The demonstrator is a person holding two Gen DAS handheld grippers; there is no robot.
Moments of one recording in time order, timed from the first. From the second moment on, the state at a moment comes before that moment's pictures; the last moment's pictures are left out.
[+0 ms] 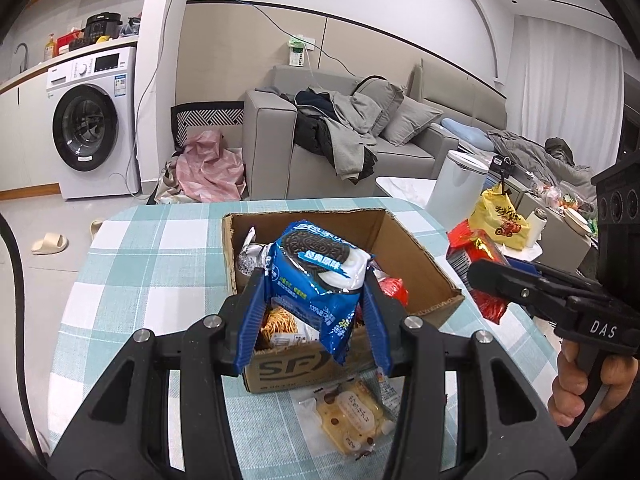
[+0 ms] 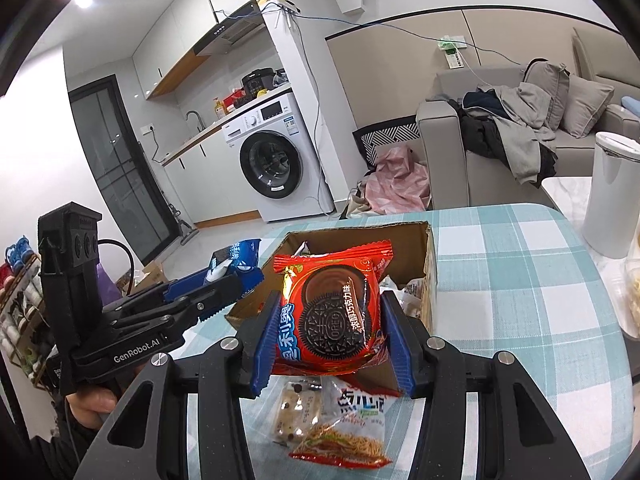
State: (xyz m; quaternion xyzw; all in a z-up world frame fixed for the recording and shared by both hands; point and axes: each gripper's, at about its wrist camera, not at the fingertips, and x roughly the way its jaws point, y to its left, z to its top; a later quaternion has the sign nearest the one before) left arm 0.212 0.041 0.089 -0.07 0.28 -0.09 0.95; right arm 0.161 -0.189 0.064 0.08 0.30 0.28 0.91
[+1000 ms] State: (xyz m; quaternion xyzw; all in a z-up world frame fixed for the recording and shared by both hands) left arm 0.283 0.033 0.046 -0.04 0.31 -0.07 0.95; right arm 0.234 -0.174 0.031 0.11 0.35 0.28 0.89
